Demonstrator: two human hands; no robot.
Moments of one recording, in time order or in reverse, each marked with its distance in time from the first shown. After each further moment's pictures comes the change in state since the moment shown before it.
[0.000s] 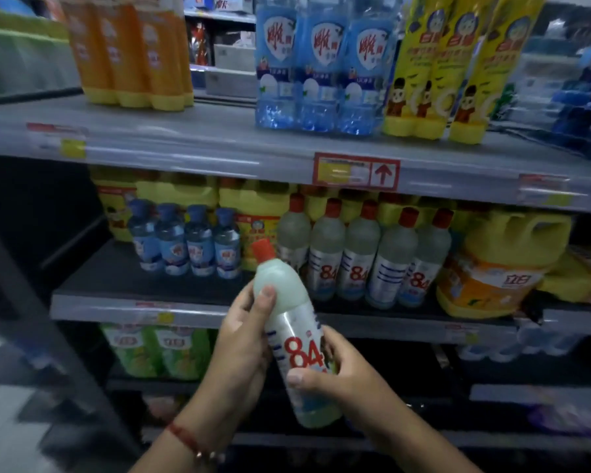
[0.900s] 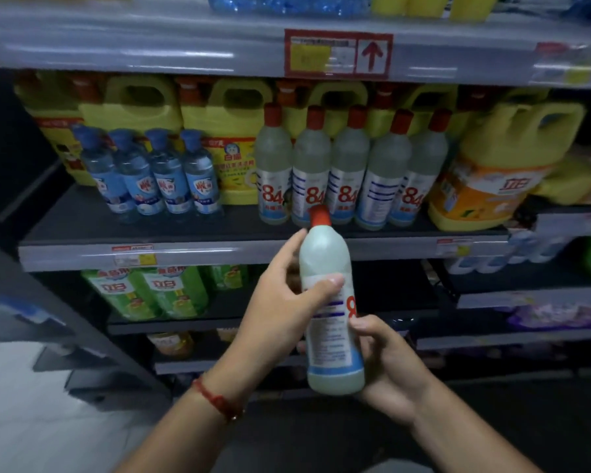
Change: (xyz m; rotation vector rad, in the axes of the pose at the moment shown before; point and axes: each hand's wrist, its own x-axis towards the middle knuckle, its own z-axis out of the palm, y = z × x) left_hand -0.019 -0.050 0.003 0.561 -0.280 0.035; right_hand -0.051 0.059 -0.020 0.713 0.040 0.261
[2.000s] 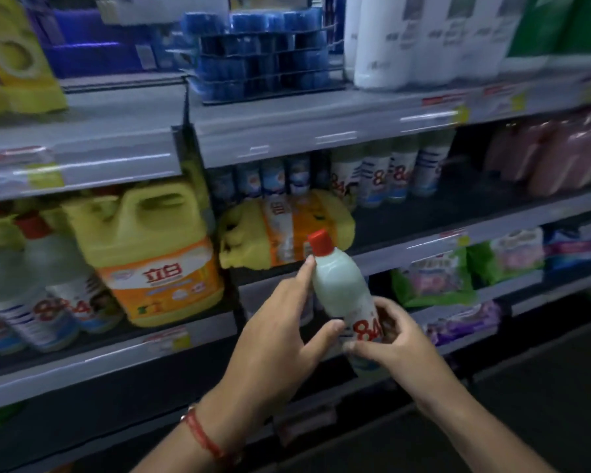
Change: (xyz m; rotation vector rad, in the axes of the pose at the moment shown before) left_hand 0.121 0.022 0.461 0.802 -0.219 0.549; right_hand -0.199 -0.286 -0.371 -0.751 0.663 -0.454
